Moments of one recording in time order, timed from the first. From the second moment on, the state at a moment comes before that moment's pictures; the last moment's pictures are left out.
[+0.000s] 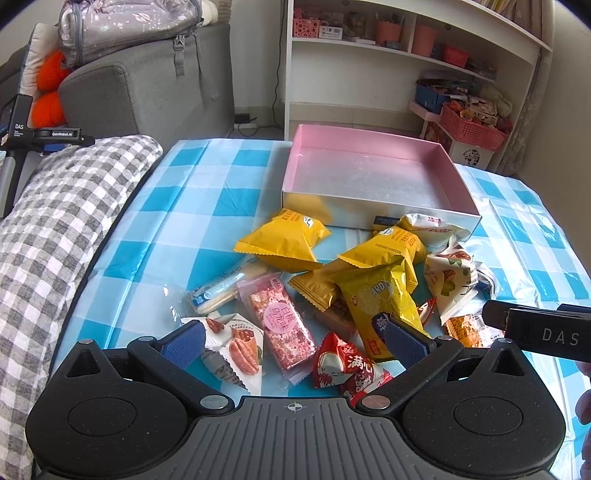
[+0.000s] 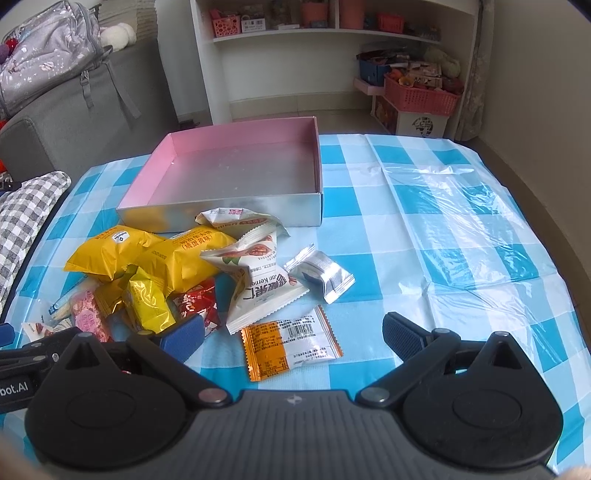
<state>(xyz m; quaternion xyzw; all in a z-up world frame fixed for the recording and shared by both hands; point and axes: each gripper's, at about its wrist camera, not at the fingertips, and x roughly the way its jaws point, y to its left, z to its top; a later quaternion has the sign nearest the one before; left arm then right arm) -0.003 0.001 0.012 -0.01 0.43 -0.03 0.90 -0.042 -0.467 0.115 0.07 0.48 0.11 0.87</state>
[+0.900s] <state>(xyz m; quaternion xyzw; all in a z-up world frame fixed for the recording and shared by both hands) 0.007 0.004 0.019 0.02 0.42 -0.03 0.91 -0.034 -0.461 0.130 0.05 0.49 0.11 0.86</state>
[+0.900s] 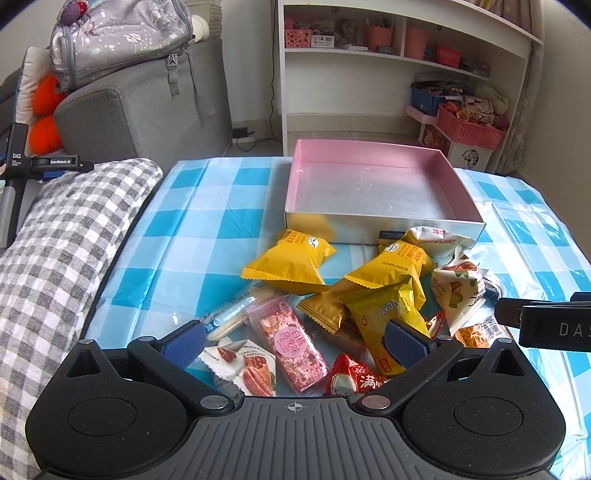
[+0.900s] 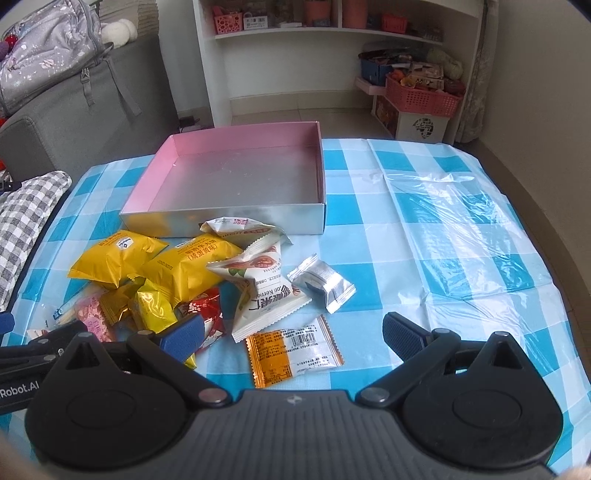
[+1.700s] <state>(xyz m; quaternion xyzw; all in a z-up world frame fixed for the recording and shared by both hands) 0.060 0.027 0.016 -0.01 0.45 -0.09 0.89 0.019 -0.469 0.117 0.10 0.53 0.18 0.82</state>
